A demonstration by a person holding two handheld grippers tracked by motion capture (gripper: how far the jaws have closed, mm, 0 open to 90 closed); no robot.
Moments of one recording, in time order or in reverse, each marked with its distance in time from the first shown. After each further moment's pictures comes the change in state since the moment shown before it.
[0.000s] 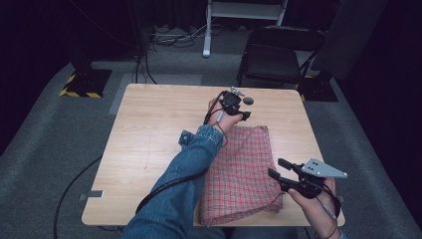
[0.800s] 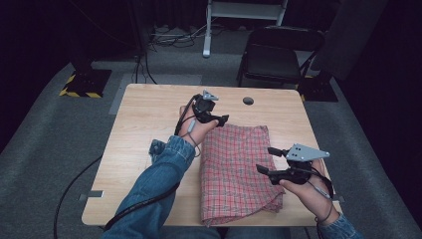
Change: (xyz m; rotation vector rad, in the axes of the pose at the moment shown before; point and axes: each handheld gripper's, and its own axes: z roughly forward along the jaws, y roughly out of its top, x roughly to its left) left arm 0.013 -0.040 -0.089 -0.067 0.086 -0.006; right arm -0.006 0.032 0.034 0.081 0.139 -0.168
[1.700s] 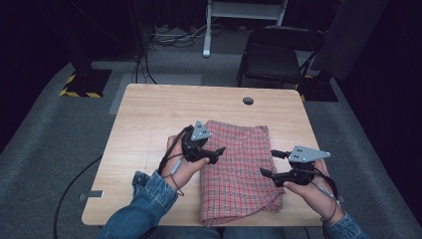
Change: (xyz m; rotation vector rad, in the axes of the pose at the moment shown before) left arm -0.062 -0.069 -0.072 -0.036 -0.068 0.143; right arm -0.011 -0.014 -0.002 0.054 0.019 -0.013
